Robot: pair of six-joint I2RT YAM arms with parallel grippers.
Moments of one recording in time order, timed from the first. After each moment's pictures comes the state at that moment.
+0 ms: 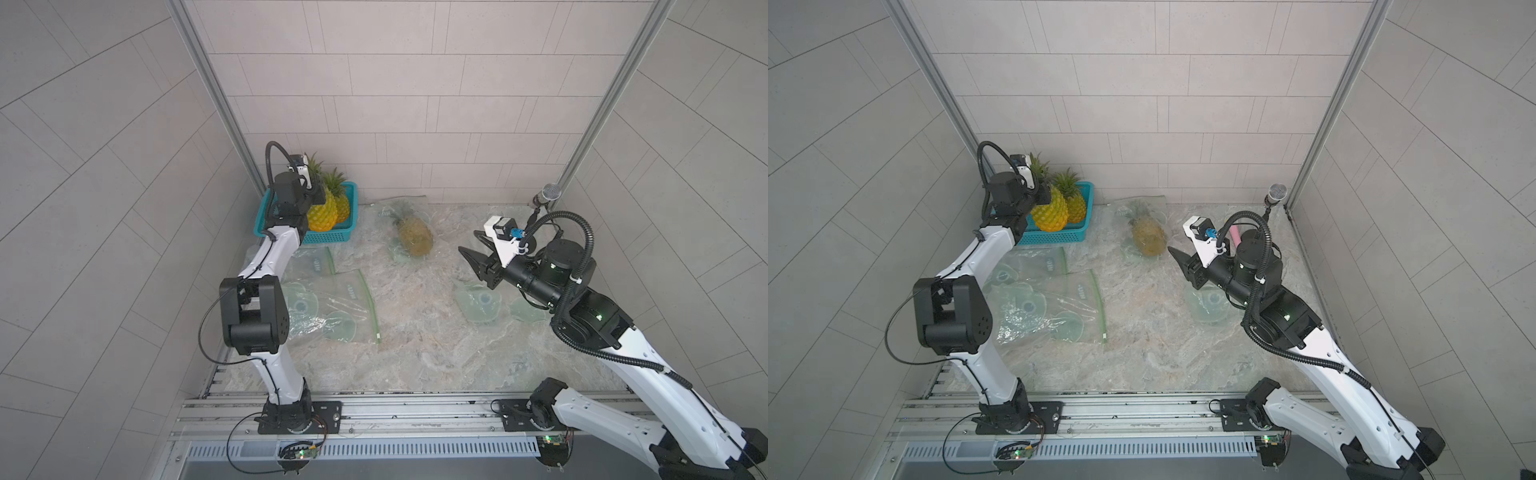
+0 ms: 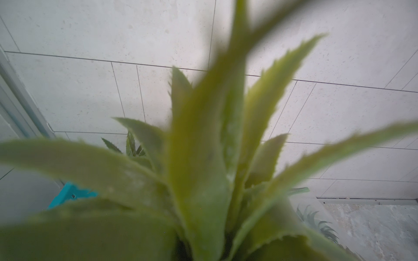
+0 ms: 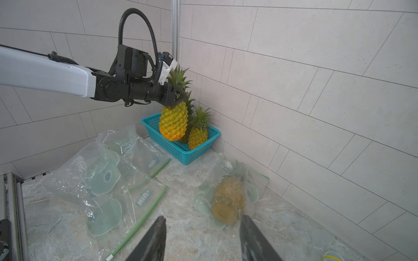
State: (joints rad) left arm 0.06 1.83 1.53 0.12 0.13 -0.07; right arm 0.59 0.90 1.13 -0.34 -0.10 -0.14
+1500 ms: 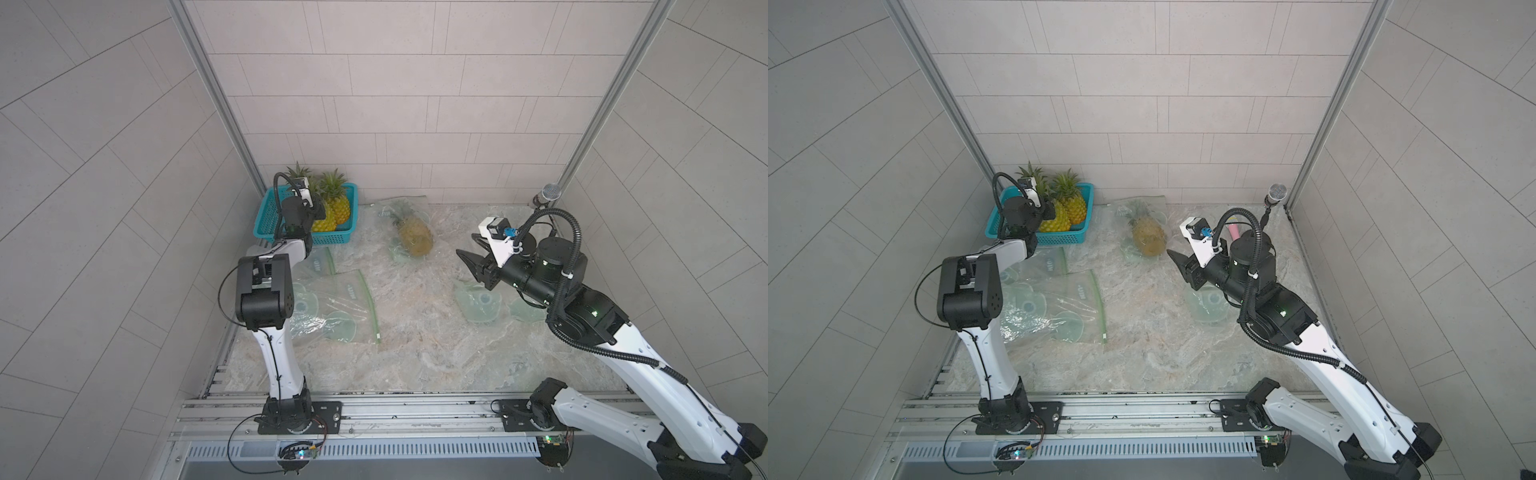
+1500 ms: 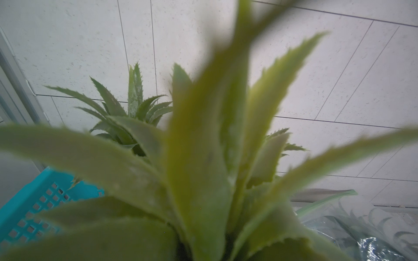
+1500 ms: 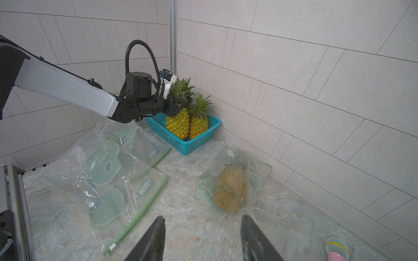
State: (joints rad) left arm 0.10 2.04 1.35 0.57 0.14 -0.08; right arm 0.59 0.92 1.13 -0.38 -0.10 -0.13
